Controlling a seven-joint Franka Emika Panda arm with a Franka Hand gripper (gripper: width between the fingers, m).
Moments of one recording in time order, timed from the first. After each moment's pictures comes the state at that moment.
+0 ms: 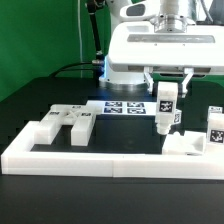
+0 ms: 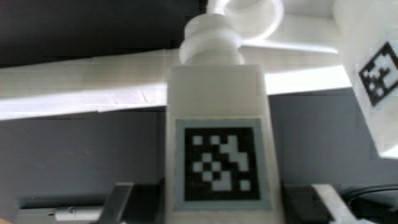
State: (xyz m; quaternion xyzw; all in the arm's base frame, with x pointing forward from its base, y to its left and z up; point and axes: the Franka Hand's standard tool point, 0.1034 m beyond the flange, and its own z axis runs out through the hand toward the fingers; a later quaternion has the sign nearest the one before) arm 0.601 0.031 0.106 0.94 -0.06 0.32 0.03
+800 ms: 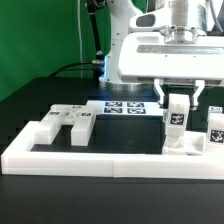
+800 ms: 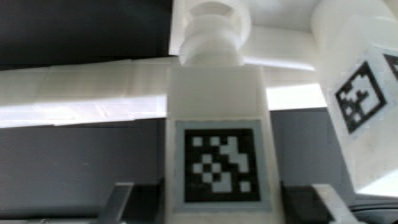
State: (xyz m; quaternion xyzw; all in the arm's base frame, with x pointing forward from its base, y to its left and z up) arm 0.614 0.046 0.092 0.95 -0.04 0.30 0.02
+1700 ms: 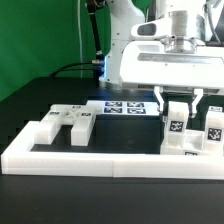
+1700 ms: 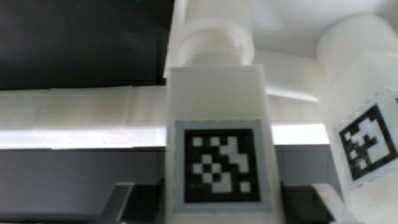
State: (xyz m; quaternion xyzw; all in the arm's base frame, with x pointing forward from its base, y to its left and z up) arm 0.606 0.050 0.081 0.95 -0.03 0.31 0.03
